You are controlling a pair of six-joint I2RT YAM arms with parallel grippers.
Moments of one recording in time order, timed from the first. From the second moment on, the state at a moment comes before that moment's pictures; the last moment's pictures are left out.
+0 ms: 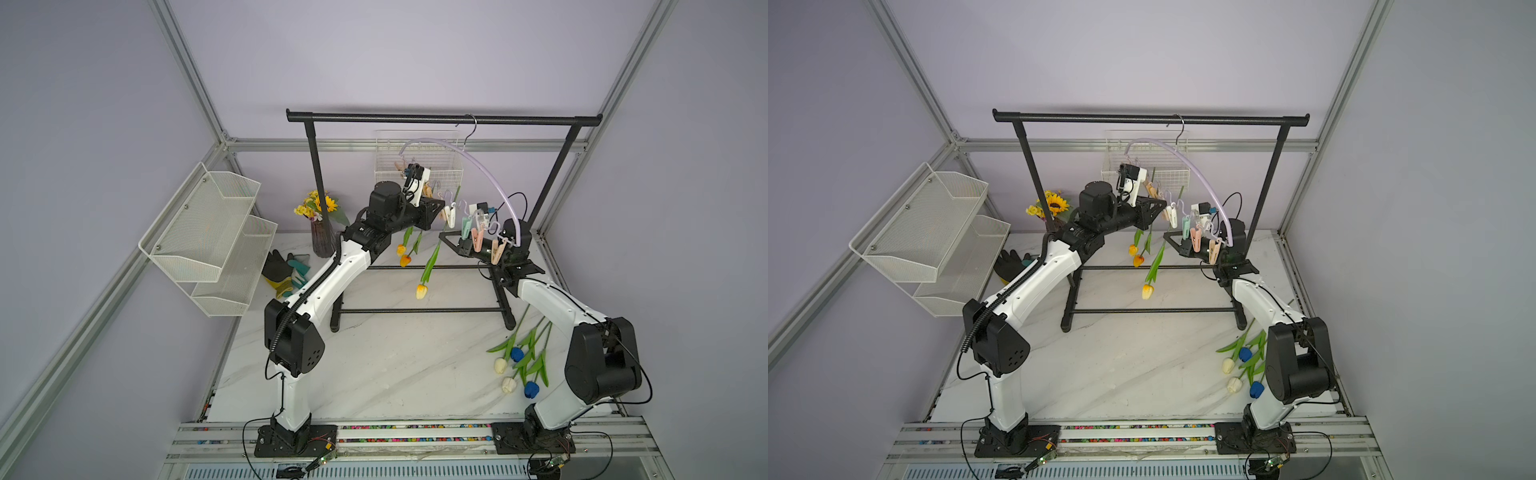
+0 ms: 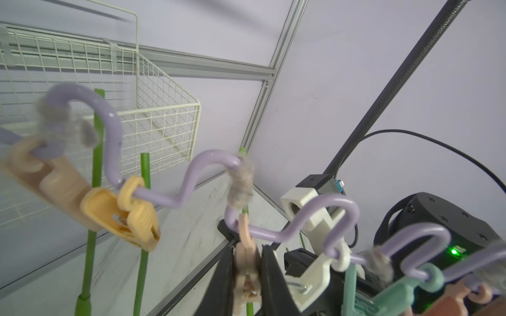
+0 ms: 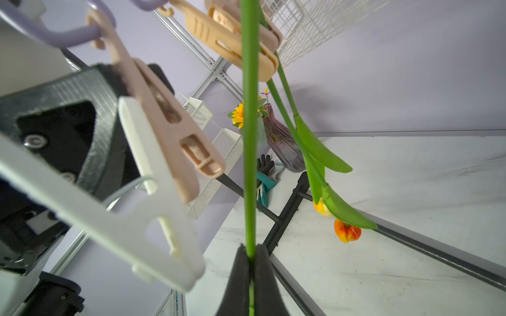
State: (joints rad) left arm -0.55 1.95 2.03 -0.18 0.36 -0.31; right arm 0.18 1.62 1.19 0.38 -0.87 0.73
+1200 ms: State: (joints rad) left arm -0.55 1.95 2.01 -0.14 0.38 -0.31; right arm 0.19 1.66 1.18 0.56 -1.00 0.87
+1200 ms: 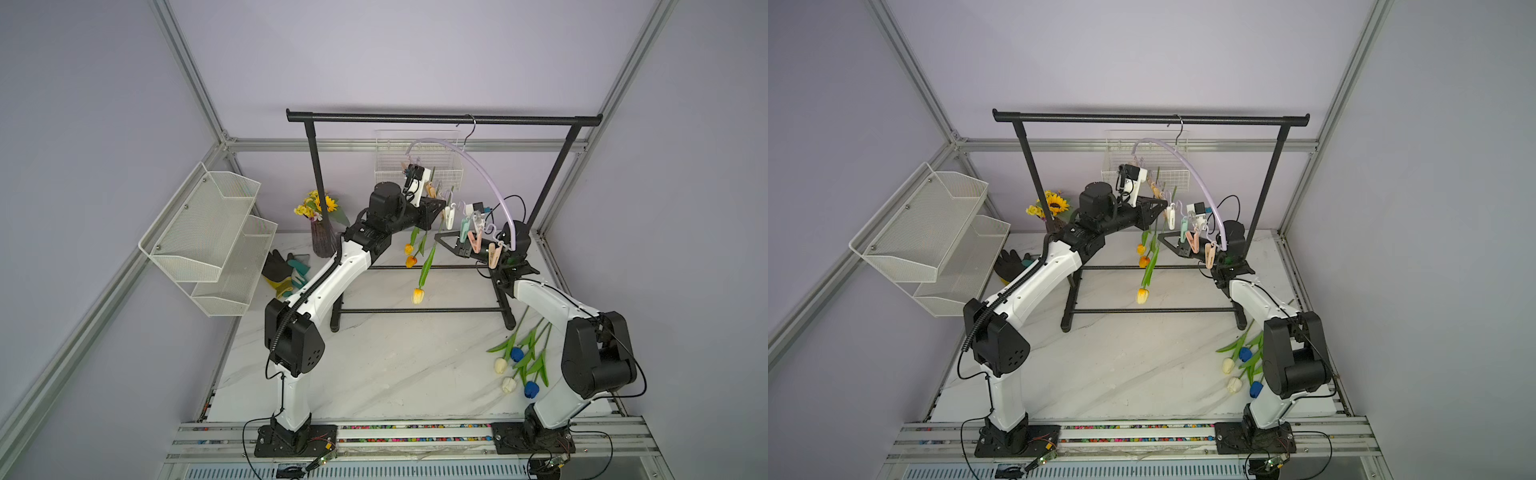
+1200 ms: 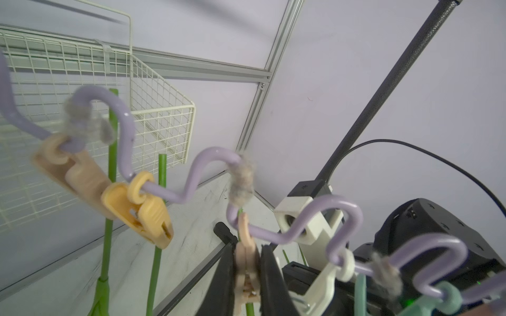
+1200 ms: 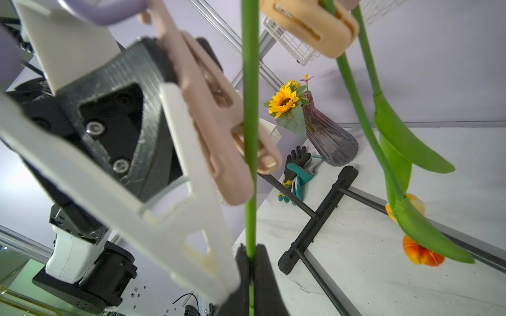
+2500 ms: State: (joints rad) left arm -0.55 1.88 1.89 -0.12 0.37 -0.31; right arm 0.19 1.55 1.17 0.28 -0.86 0.64
